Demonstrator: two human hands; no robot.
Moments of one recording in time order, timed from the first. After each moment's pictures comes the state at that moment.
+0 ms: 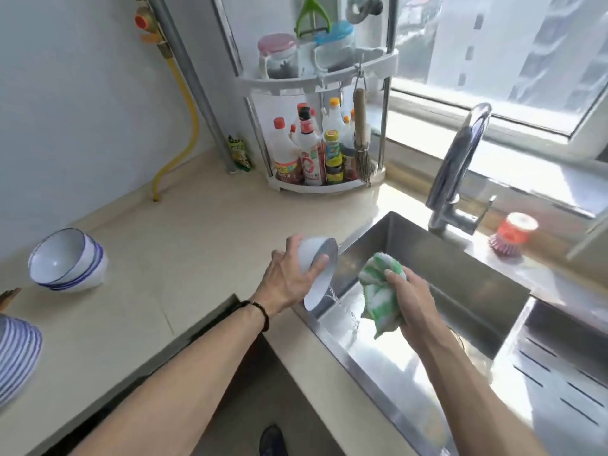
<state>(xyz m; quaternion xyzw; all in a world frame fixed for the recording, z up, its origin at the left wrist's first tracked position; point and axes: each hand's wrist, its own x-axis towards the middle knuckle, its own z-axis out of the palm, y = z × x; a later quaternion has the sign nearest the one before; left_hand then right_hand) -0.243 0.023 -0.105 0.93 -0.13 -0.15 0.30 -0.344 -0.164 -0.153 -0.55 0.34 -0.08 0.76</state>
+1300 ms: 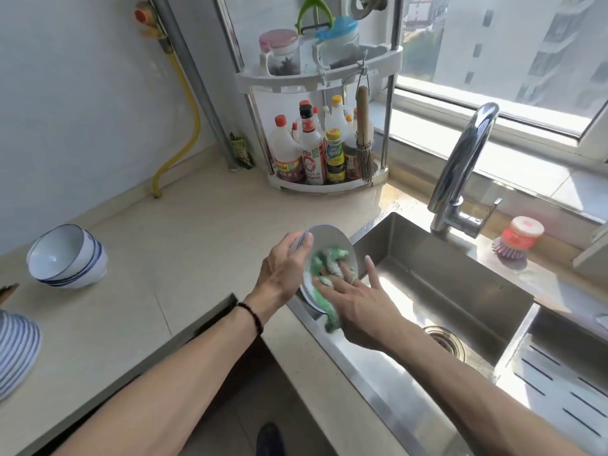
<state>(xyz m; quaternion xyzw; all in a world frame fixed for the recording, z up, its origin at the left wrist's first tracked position) -0.247 0.012 -0.087 0.85 -0.05 -0.12 0.50 -0.331 -0.129 -0.126 -0.98 -0.11 0.07 0.11</state>
